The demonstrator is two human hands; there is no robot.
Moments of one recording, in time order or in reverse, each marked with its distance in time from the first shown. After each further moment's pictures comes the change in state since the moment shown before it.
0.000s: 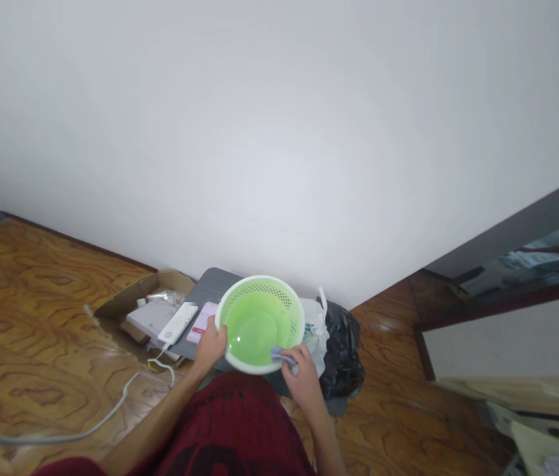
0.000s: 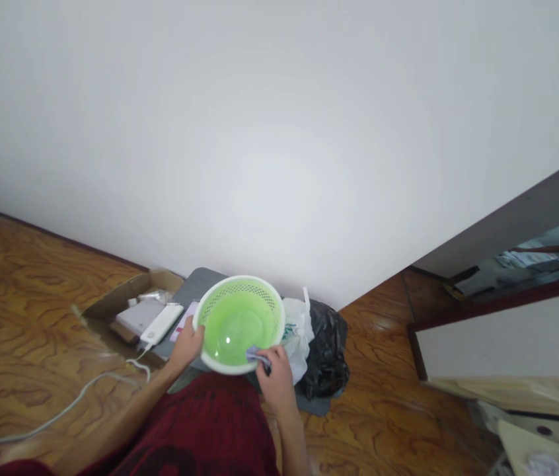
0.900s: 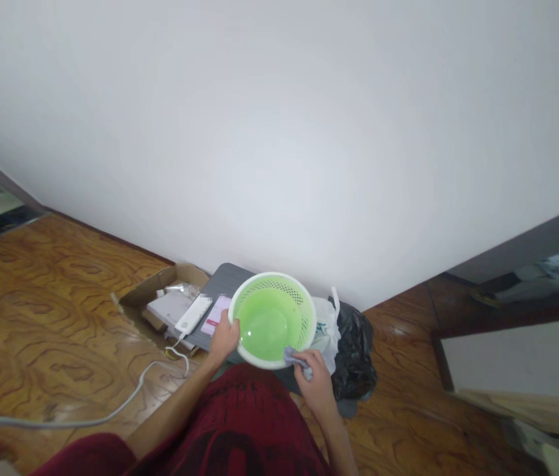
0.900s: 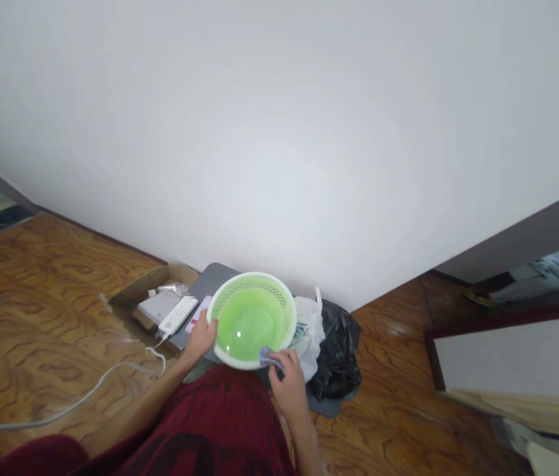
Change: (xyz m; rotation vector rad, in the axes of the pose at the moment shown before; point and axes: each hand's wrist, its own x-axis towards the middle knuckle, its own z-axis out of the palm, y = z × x) left_hand -0.002 0.000 0.002 -0.013 0.009 -0.018; right_hand -0.014 0.008 -0.003 0.026 -0.012 -0.036
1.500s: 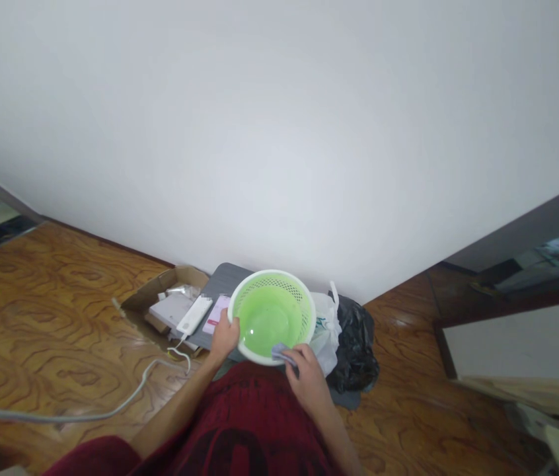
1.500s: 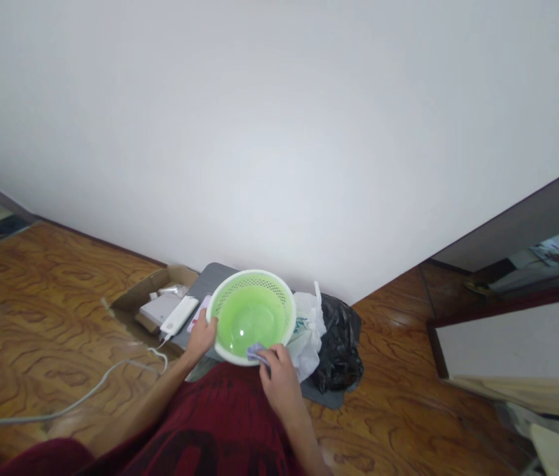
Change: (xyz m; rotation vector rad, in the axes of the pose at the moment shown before) left_hand -0.001 0.003 -0.002 0.026 0.016 0.013; right_hand 0.002 -0.026 0.008 -0.159 -0.136 -0.046
